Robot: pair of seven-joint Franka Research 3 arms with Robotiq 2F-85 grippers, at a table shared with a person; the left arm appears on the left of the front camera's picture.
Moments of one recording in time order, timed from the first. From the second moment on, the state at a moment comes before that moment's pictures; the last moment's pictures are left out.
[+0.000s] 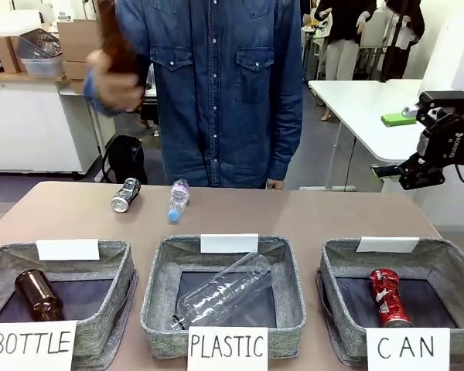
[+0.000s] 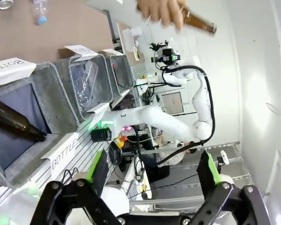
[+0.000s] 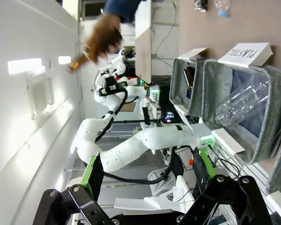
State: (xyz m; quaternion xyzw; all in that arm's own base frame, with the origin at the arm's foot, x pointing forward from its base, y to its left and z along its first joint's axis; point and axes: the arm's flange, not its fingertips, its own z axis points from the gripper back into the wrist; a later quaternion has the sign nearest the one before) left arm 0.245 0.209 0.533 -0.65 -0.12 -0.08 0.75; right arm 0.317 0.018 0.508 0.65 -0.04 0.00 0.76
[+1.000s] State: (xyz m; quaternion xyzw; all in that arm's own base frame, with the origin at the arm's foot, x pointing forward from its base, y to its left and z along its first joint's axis) left arm 0.199 0.269 0.539 -0.69 -0.12 -0.08 0.71; right arm 0.317 0.017 0.508 0.65 -0.04 0.00 0.76
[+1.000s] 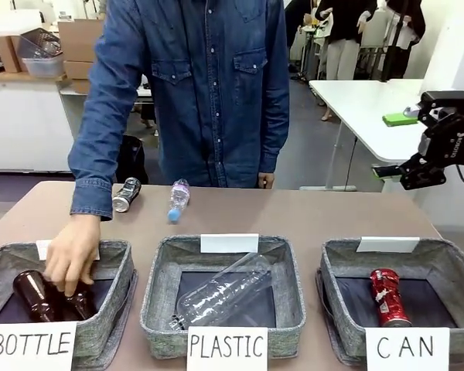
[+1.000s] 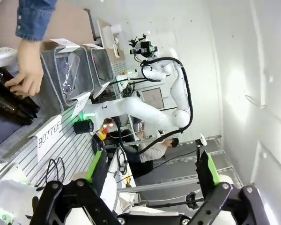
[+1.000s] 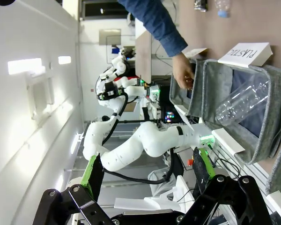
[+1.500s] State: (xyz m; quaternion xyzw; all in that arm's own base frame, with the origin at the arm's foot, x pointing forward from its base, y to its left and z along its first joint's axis) left arm 0.250 0.224 0.554 -0.66 -0.06 -0.11 0.74; right arm 0.317 0.017 0.508 0.65 -0.04 0.00 0.76
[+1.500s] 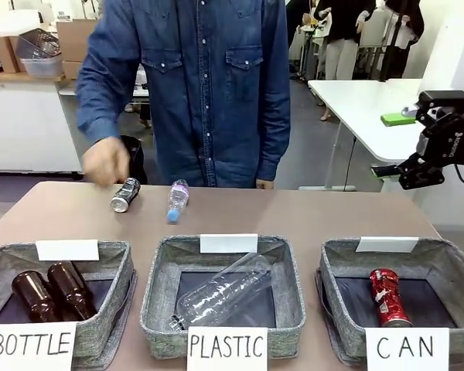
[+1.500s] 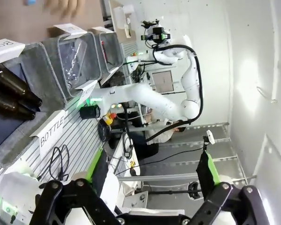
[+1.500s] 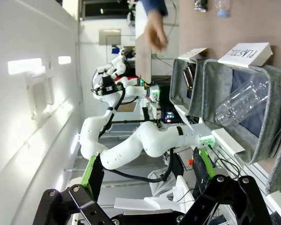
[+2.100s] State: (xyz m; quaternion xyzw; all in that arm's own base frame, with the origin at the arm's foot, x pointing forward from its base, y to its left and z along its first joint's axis) left arm 0.406 0.078 0.537 -0.55 0.01 -0.14 0.82; right arm 0.317 0.017 0.508 0.65 -0.04 0.00 0.76
